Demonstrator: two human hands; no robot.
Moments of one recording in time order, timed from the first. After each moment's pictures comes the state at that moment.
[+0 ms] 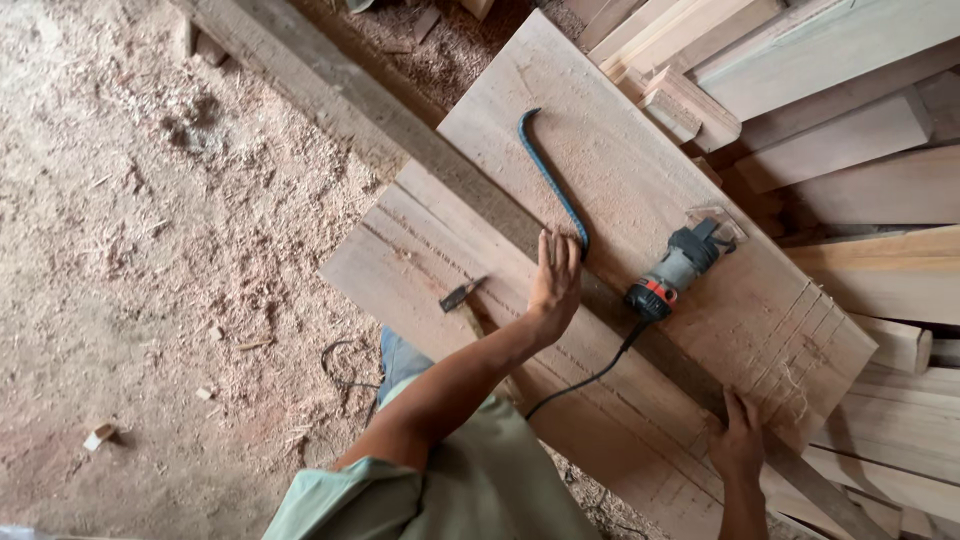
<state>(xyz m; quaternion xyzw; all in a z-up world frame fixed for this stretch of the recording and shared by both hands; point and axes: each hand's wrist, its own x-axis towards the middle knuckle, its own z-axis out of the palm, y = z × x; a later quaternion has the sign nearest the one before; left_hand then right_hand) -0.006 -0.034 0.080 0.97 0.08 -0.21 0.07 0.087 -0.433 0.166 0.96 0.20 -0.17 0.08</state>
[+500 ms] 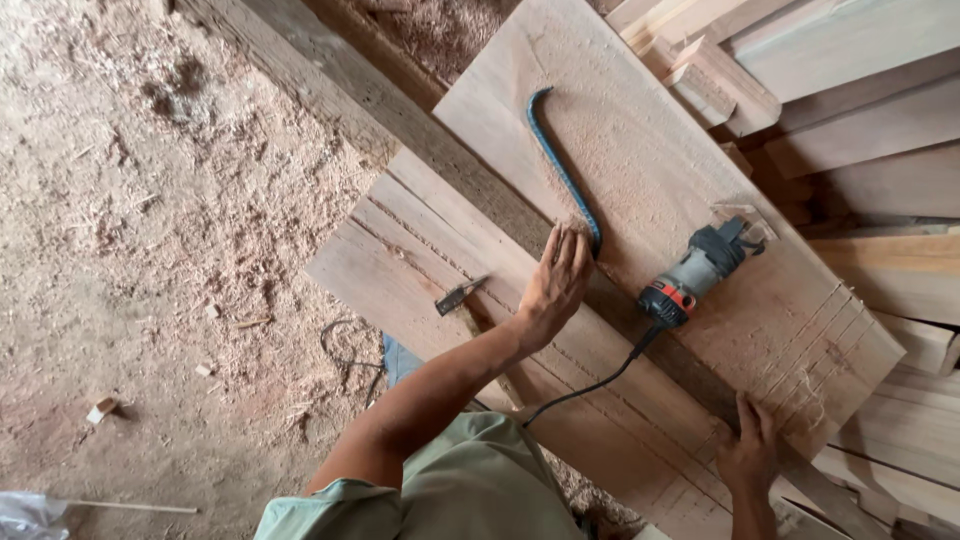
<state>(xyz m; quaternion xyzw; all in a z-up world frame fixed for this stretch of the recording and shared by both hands) -0.013 -0.017 0.065 0.98 0.04 -0.14 0.11 0.088 -0.453 0.157 0.95 0.22 -0.17 0.11</state>
